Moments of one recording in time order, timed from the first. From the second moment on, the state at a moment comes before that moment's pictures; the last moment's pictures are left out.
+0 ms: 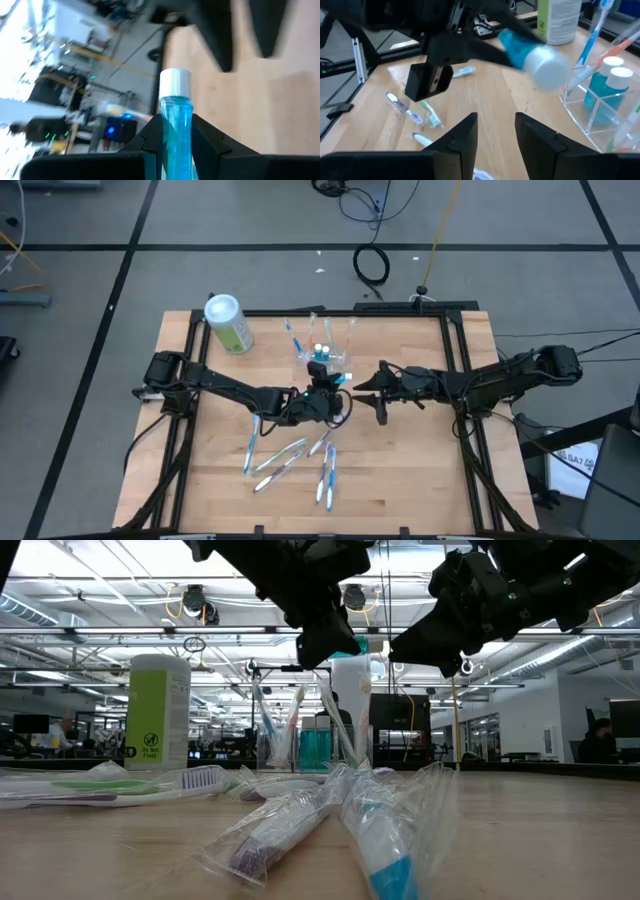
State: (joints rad) left arm -0.18 1.85 1.22 0.11 -0.86 0.61; right arm 0.01 1.22 0.45 0.49 0.05 0.23
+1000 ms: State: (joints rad) left arm 0.06 1.61 1.07 0.13 -0.48 0.05; right arm 0.01 1.22 0.45 0.46 0.05 0.22
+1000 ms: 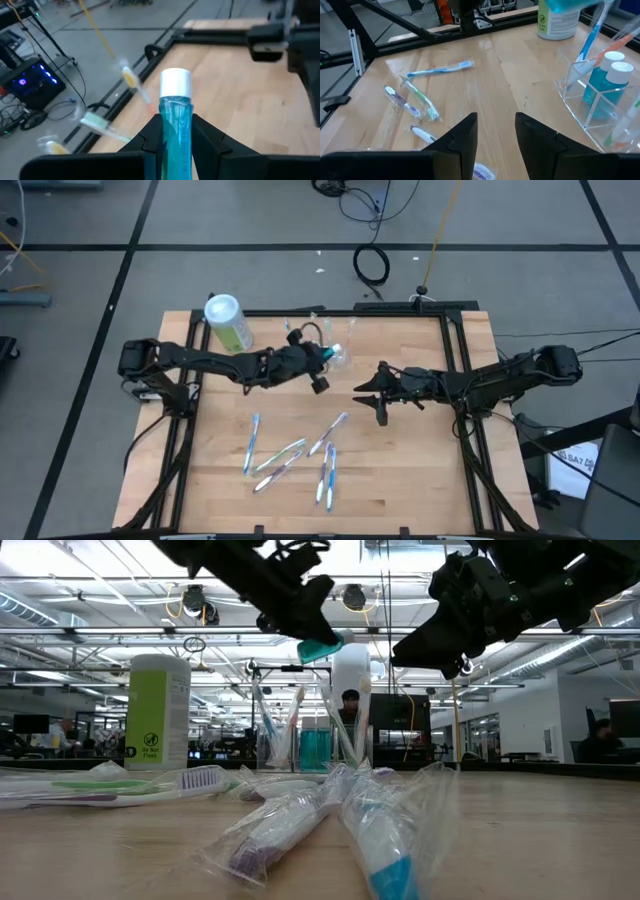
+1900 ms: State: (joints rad) left arm 0.22 1.64 0.71 0.81 -0.22 -0.14; right arm 0.01 1.22 0.45 0.48 0.05 0.20
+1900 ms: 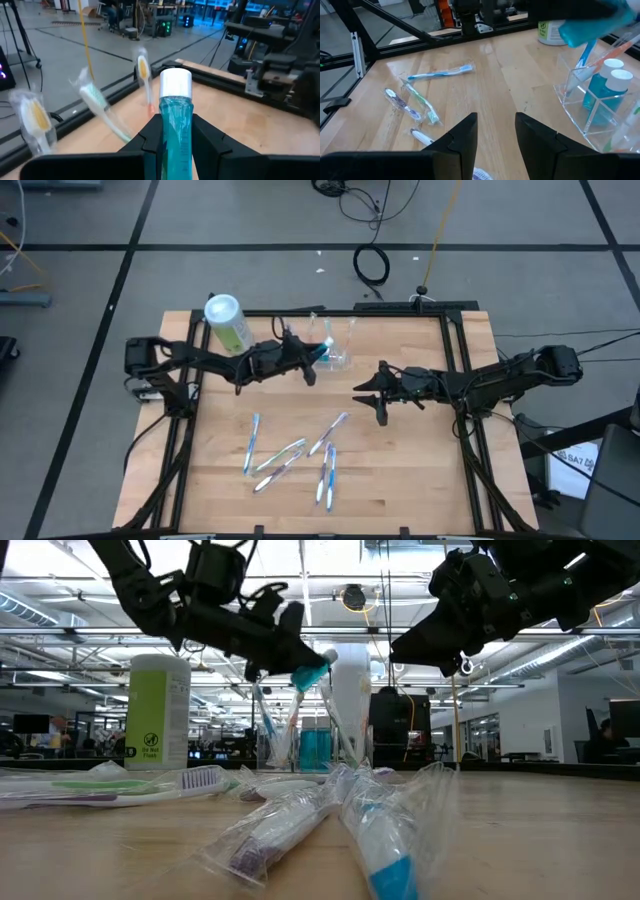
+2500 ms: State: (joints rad) left arm 0.24 1.73 0.71 0.90 -0.23 -0.15; right arm 0.01 1.22 0.45 0.48 0.05 0.20
